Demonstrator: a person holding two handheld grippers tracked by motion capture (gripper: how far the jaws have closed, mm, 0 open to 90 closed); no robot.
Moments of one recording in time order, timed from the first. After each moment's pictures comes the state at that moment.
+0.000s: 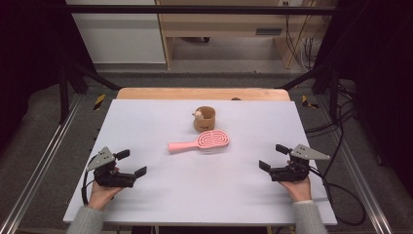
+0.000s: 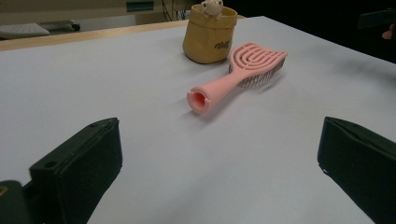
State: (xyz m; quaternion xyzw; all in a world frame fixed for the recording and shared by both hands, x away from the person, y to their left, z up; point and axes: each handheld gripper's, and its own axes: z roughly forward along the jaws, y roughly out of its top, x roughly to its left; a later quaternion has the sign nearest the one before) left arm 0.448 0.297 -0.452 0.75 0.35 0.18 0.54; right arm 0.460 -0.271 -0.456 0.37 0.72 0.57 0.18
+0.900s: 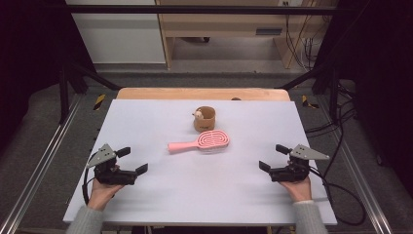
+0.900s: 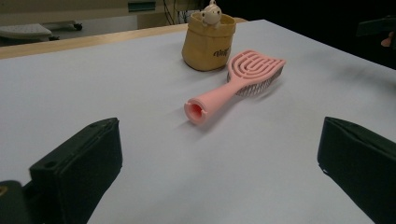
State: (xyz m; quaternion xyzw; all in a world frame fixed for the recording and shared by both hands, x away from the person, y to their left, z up) left arm 0.450 0.290 -0.437 0.75 0.35 0.18 0.54; right arm 0.460 -0.271 -0.456 0.36 0.72 0.56 0.19
